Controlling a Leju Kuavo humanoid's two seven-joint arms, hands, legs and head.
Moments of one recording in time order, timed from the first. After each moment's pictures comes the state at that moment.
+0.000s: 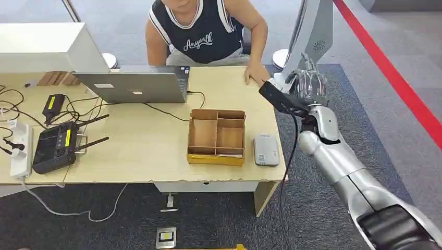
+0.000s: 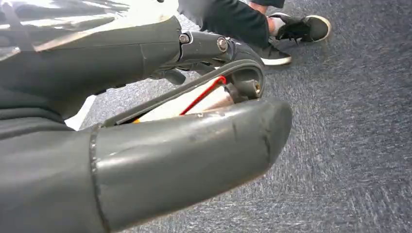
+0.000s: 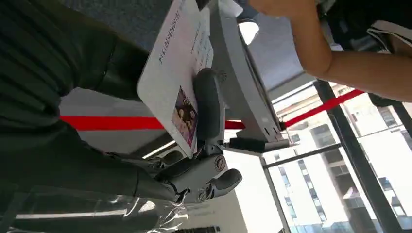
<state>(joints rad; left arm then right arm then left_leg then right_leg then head) -0.15 -0.12 1.08 -0.08 -1.57 0.64 -0.14 -0.78 -0.31 0.59 -0.96 0.73 -0.44 0.31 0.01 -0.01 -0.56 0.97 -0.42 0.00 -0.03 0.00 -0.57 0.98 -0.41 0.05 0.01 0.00</state>
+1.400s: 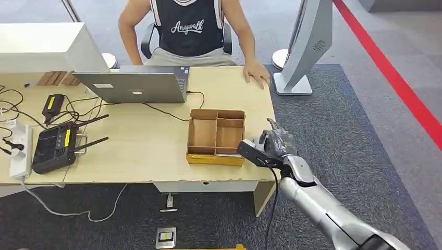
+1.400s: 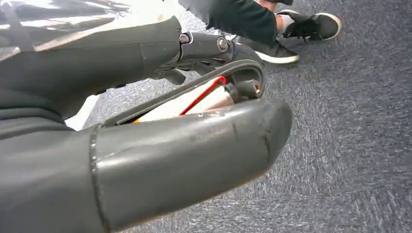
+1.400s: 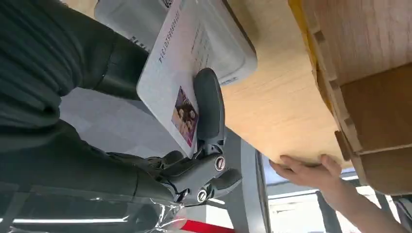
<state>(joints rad) -0.15 -0.12 1.12 -0.08 -1.57 0.64 -0.14 -0.57 -0.24 0.73 -0.86 0.66 -0.36 0.28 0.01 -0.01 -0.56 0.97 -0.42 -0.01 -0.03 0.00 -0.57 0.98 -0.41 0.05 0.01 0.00</state>
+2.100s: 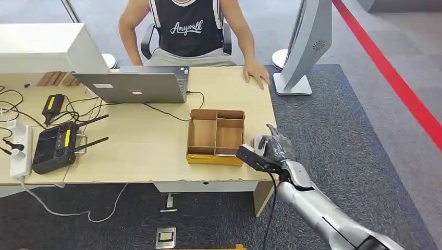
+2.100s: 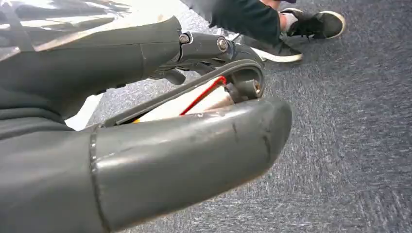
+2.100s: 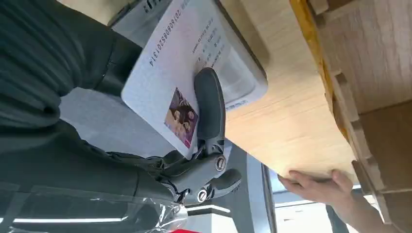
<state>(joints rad) -0.15 -0.12 1.12 -0.08 -1.57 0.64 -0.12 -0.55 -0.22 0.75 -0.80 0.63 -0.40 0.27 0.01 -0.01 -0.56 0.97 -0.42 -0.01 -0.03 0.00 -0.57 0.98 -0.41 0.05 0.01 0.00</state>
